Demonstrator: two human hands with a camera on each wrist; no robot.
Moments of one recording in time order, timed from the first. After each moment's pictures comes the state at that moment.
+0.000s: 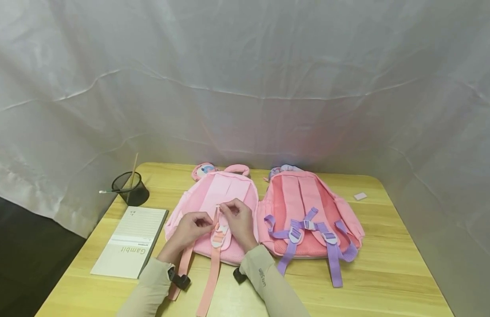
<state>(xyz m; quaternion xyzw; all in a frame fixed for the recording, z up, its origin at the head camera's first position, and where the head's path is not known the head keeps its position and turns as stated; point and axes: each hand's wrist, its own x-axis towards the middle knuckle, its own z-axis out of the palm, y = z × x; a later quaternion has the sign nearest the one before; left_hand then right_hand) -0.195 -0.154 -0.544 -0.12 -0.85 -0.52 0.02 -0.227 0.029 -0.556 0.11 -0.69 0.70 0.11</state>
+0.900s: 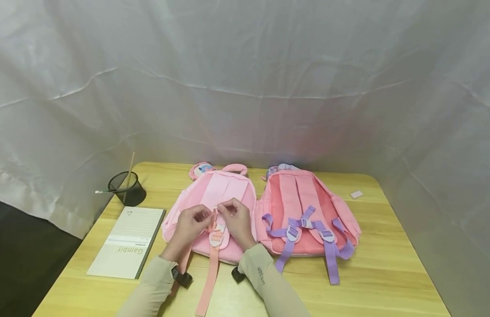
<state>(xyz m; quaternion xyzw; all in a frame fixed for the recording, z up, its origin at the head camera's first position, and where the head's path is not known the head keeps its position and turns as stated) -0.200 -0.141 -0.540 -0.13 -0.86 -0.47 0.14 -0.210 0.029 -0.524 0.11 -0.70 0.70 0.10</state>
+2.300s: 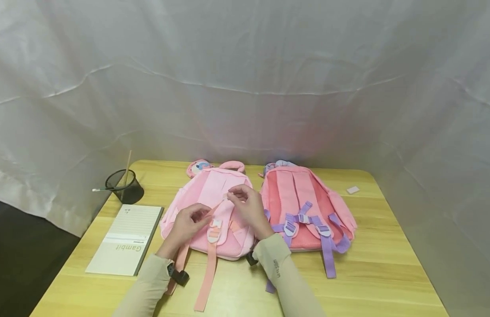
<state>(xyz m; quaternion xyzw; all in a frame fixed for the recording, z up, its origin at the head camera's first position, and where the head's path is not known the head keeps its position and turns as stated) -0.196 -0.150 -0.546 -0.15 -0.85 -0.48 0.11 -0.231 0.079 -0.497 0.12 -0.77 0.63 0.04</state>
